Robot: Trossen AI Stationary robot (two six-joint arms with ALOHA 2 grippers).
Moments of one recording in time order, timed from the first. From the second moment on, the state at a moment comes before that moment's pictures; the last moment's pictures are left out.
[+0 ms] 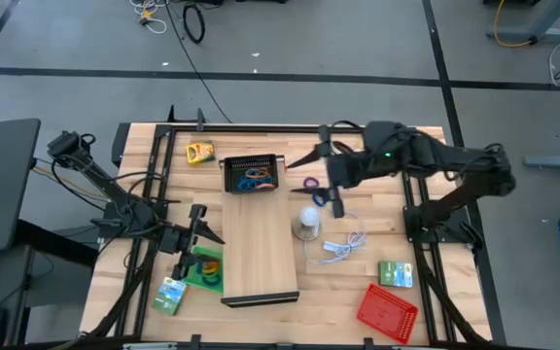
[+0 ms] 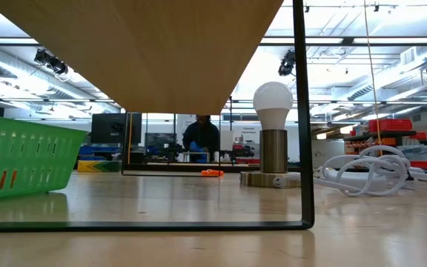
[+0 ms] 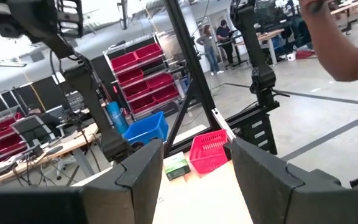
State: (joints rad) left arm -0.69 0.89 0.41 0.60 -0.41 0.42; right arm 0.07 1.43 1.69 -0.45 -0.05 -0.42
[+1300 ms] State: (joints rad) left arm -0.68 0.89 0.41 0.59 -0.58 0.38; right arm -0.27 1.23 0.44 0.04 0.06 -0.01
